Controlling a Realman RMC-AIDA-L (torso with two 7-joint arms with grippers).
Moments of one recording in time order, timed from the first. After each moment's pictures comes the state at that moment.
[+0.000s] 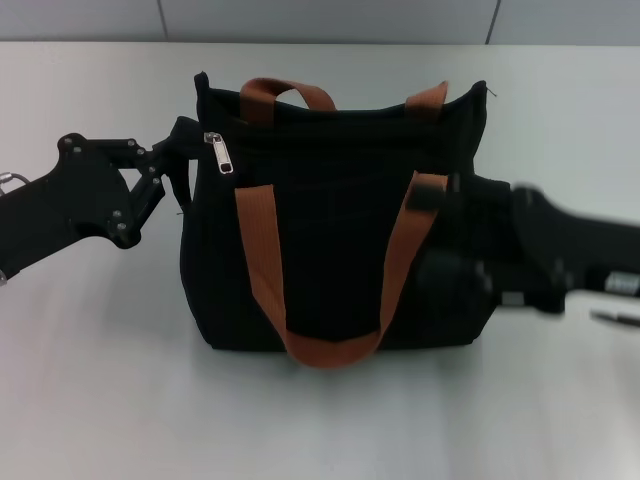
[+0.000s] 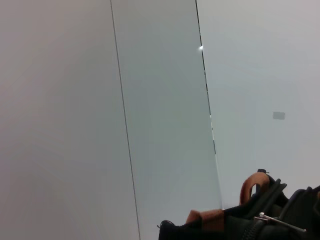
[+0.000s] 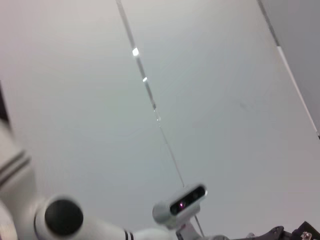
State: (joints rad) left arm -0.40 -2.04 0.51 0.45 1.76 1.69 -0.76; right arm 0.57 2.08 -0.64 -0.39 -1.83 -1.98 1.24
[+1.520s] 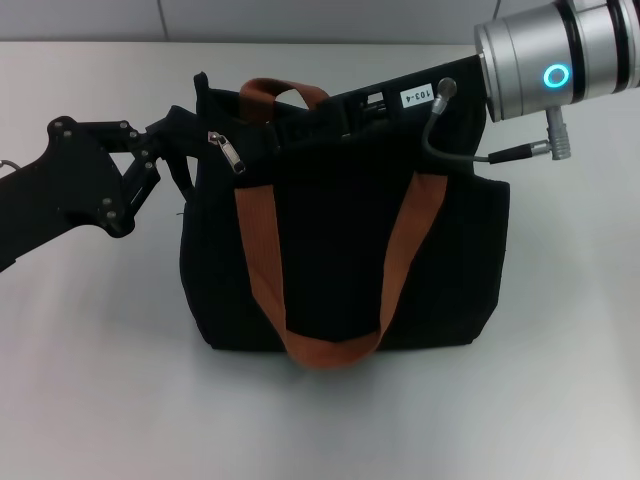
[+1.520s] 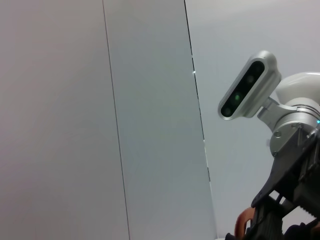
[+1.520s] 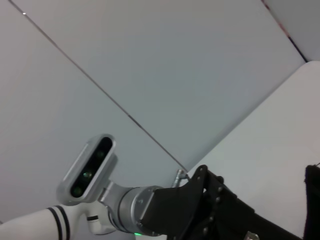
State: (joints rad) left arm -0.41 -2.04 0.51 0.45 1.72 1.75 -0.77; right arm 0.94 2.08 -0.99 -0.64 -1.86 -1.58 2.16
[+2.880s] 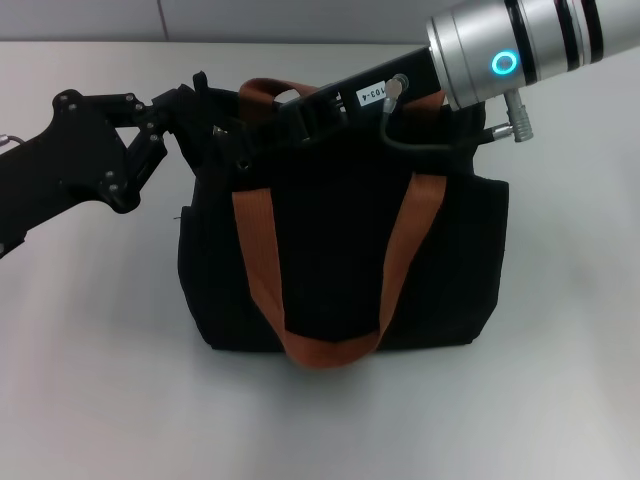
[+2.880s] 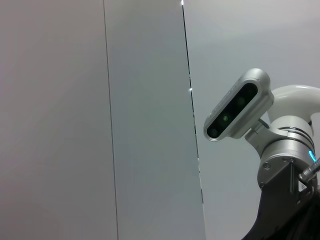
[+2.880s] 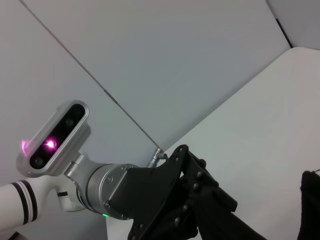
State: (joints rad) left arm -0.44 -2.04 0.51 0.47 1.69 1.78 -0.85; right arm 1.01 2.08 -1.08 -0.66 -1.90 -1.49 2.20
